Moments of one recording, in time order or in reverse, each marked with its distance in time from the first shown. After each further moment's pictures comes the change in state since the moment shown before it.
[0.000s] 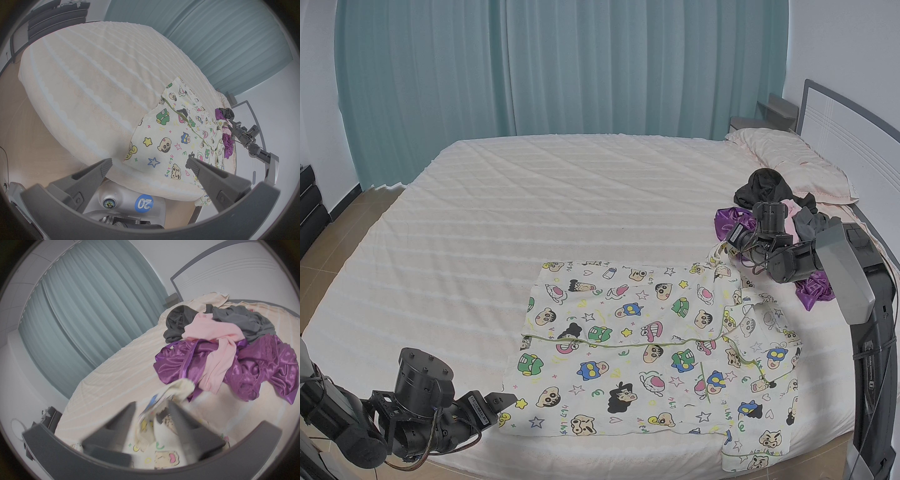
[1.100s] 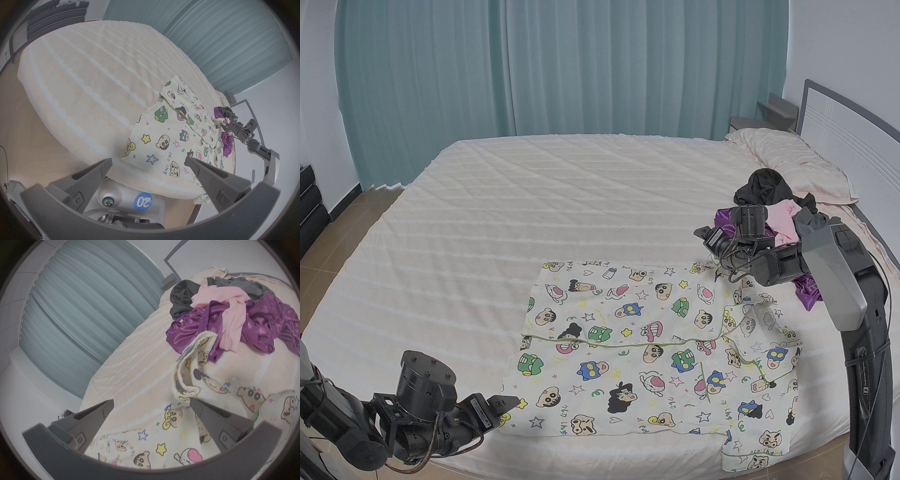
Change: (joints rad) left arm -0.023 -0.003 0.002 -0.001 0.001 -0.014; right arm 0.088 0.008 -0.012 0.069 0.064 0.181
